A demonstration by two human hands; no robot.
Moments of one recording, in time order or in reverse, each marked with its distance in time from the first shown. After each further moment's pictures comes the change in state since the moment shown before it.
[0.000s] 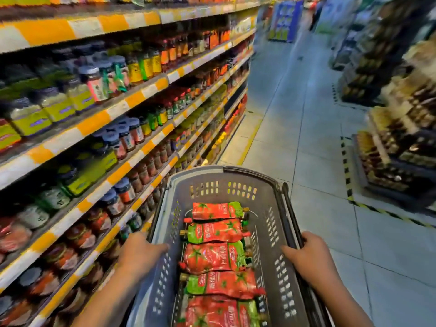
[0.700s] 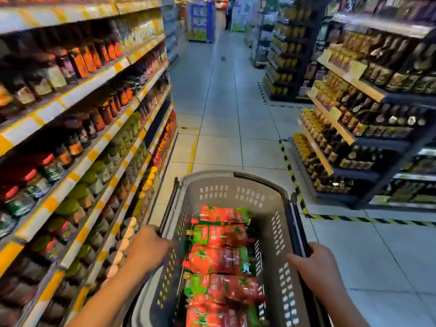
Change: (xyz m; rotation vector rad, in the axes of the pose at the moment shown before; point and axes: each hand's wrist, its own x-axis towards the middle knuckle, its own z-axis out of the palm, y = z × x) left_hand 0.388 0.390 0.299 0.153 -0.375 0.254; right_hand 0.440 -0.017 -0.135 0.063 0.280 0.367
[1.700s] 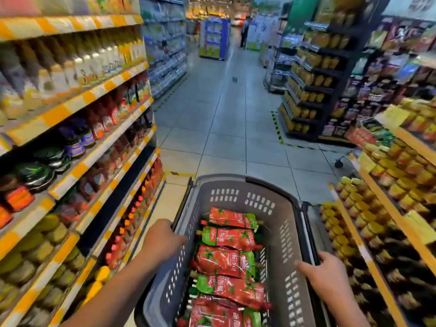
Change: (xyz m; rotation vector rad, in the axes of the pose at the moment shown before) left_hand 0.753 0.454 0.069 0.062 -0.001 0.038; right_hand 0.795 -0.406 0.022 0.051 -0.024 0.092
